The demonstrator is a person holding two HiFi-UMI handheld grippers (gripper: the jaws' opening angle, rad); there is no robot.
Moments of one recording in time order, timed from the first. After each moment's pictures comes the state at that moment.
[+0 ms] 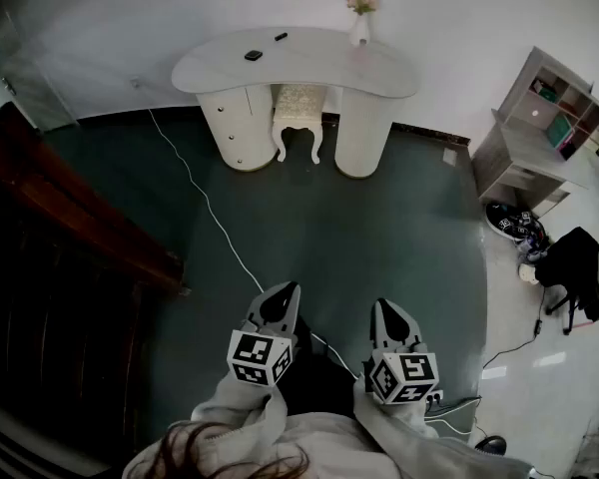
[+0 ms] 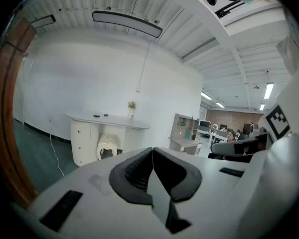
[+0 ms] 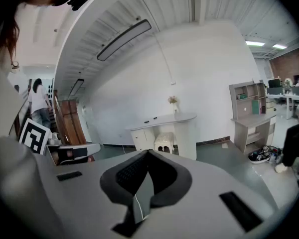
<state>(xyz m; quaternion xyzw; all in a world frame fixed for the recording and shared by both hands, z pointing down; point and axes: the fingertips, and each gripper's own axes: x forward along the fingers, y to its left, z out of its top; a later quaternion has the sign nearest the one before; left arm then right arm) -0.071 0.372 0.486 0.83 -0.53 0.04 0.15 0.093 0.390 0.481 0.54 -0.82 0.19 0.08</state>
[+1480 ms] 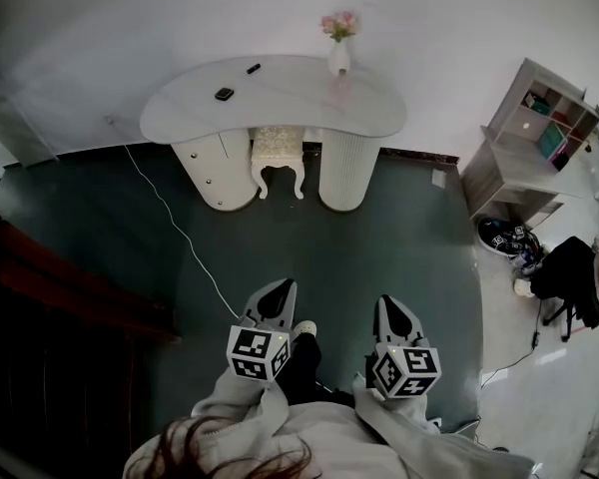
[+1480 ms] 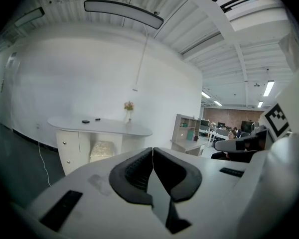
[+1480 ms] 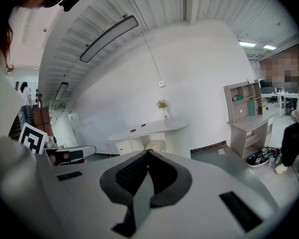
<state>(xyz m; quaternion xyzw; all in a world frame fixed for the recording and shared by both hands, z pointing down) -0.060 0.169 0.469 0.85 -0.51 0.05 0.14 0.120 0.198 0.464 0.58 -0.79 0.20 0.06</state>
